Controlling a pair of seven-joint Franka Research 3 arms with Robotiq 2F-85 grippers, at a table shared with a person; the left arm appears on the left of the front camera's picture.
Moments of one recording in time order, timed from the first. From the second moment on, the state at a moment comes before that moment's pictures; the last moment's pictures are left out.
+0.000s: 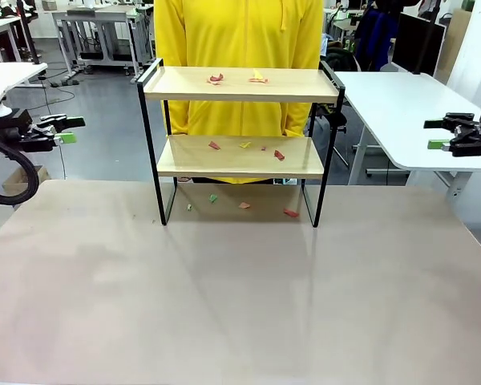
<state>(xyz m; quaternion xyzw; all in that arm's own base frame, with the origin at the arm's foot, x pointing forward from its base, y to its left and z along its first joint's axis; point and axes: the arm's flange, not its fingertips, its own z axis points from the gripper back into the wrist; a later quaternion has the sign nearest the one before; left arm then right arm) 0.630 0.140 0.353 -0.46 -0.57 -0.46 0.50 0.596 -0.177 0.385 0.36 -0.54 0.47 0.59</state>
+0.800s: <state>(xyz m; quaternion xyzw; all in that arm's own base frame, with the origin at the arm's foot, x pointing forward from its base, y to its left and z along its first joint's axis) 0.629 0.137 0.363 -0.47 -0.56 -0.45 0.51 0.593 -0.181 0.391 0.36 -0.55 0.47 0.59</state>
